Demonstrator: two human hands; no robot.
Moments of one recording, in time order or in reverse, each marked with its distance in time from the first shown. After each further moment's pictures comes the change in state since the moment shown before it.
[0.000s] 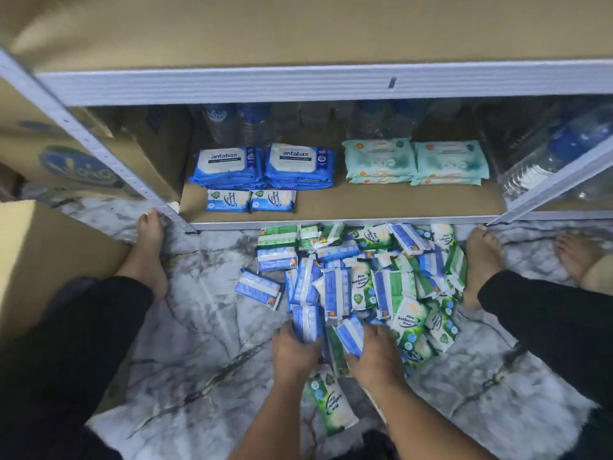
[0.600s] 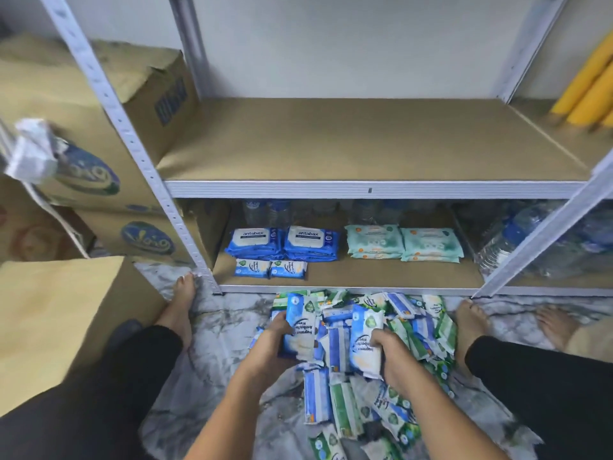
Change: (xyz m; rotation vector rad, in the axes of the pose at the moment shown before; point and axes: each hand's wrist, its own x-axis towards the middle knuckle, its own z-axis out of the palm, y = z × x) left_hand -0.055 0.106 -0.122 -0.605 -0.413 0.118; right_hand -0.026 -0.038 -0.139 1.168 -0.221 0.109
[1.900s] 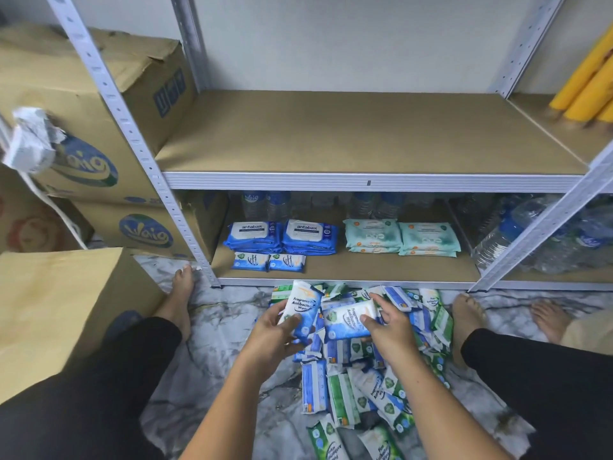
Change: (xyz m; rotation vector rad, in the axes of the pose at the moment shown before) left_hand -0.009 -0.002 0.005 -0.063 0.053 0.137; right_hand -0.014 -0.006 -0.002 -0.202 0.194 -0.448
